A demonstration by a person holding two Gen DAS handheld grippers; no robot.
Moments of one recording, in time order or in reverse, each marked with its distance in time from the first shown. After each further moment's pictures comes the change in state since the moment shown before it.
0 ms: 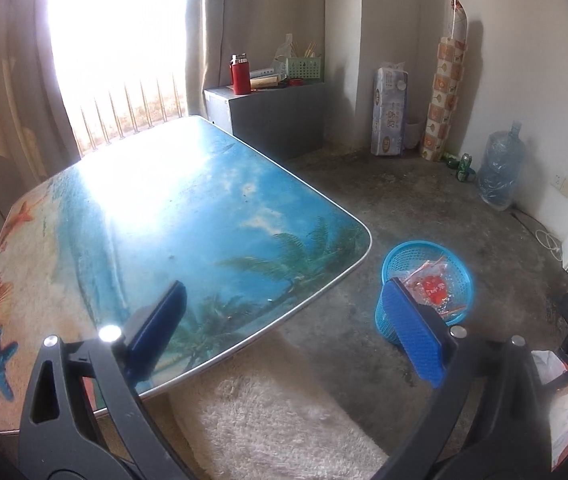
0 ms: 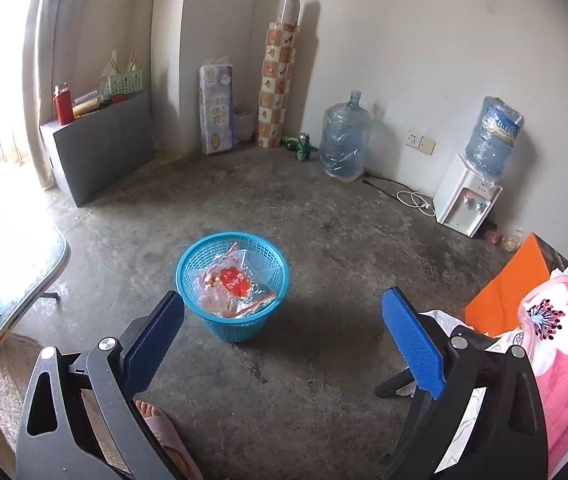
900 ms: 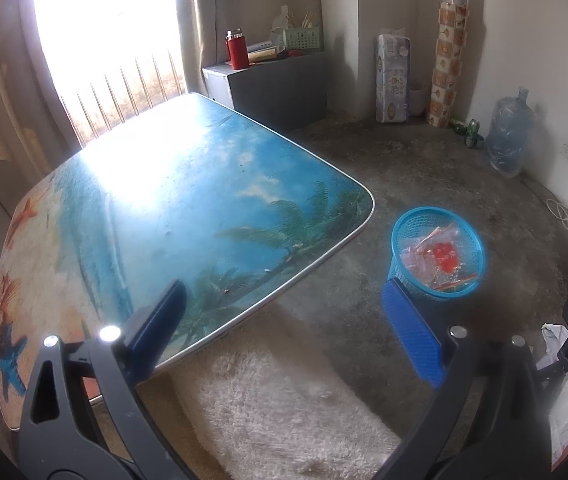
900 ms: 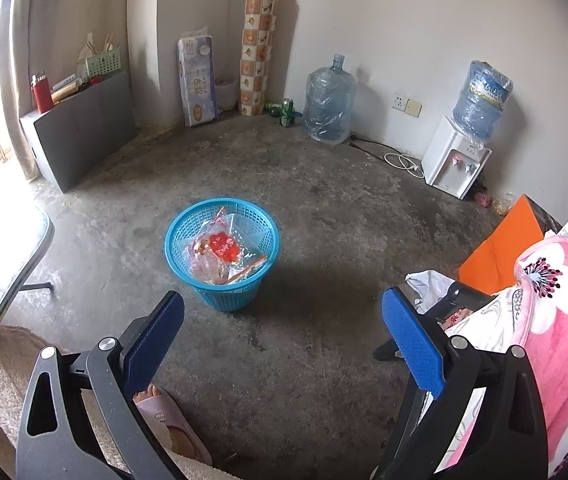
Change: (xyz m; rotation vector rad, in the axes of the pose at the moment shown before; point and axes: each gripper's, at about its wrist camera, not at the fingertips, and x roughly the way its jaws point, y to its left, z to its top) left arm 0.011 -0.017 -0.006 0.053 0.107 0.033; right arm 0.012 -0.003 -0.016 0.060 0.125 -0.029
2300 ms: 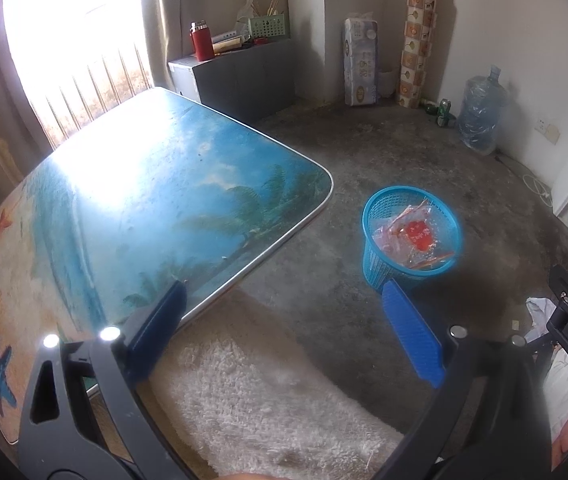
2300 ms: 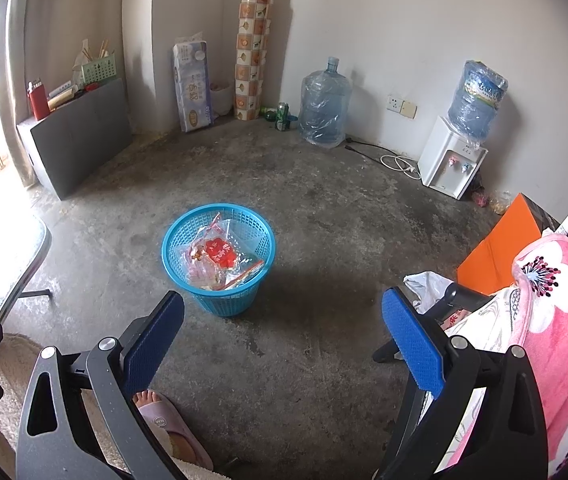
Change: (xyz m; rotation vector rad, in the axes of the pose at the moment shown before) left arm 0.001 -0.019 -0.007 0.073 0.044 -0.095; right arm -0.002 -0.004 0.001 0.021 -0.024 -0.008
